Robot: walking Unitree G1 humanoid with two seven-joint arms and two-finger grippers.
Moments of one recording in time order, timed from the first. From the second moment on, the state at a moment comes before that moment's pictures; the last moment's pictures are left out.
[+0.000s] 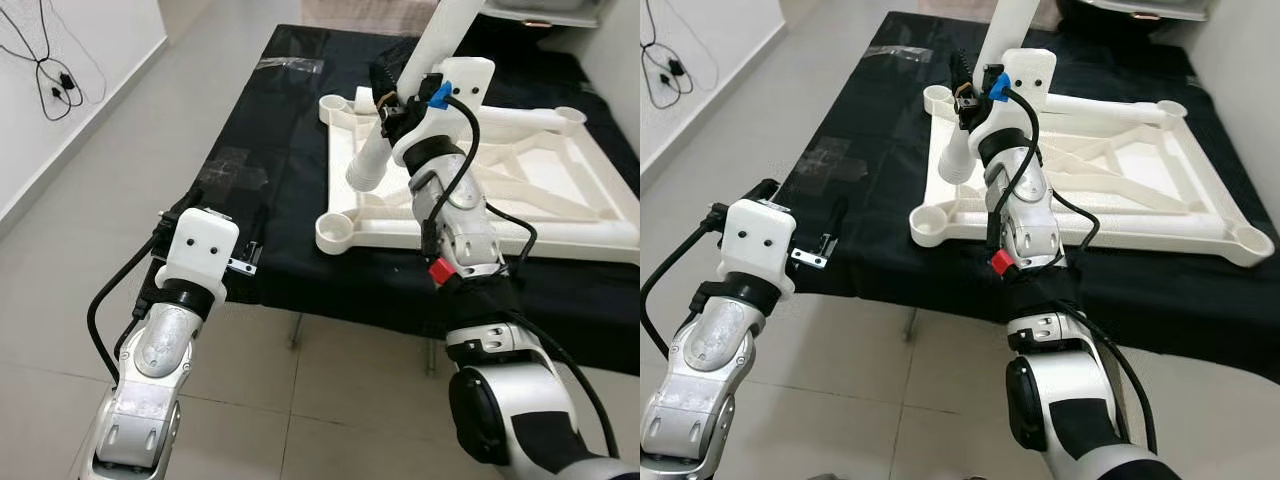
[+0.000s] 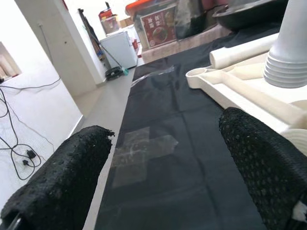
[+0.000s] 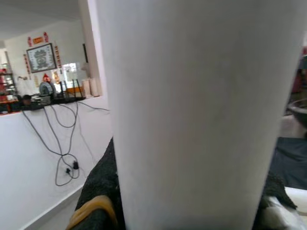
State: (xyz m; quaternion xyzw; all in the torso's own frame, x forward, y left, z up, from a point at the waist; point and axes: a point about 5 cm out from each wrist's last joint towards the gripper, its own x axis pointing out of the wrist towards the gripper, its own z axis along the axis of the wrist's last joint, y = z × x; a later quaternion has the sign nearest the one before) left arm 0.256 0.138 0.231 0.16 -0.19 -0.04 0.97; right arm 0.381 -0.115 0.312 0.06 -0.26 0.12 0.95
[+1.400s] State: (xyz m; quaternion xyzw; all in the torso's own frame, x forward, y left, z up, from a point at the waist) left arm 0.237 0.104 0.225 0.11 -0.18 -0.10 0.97; right arm 0.400 -0.056 0.337 0.01 -0.17 0.47 0.87
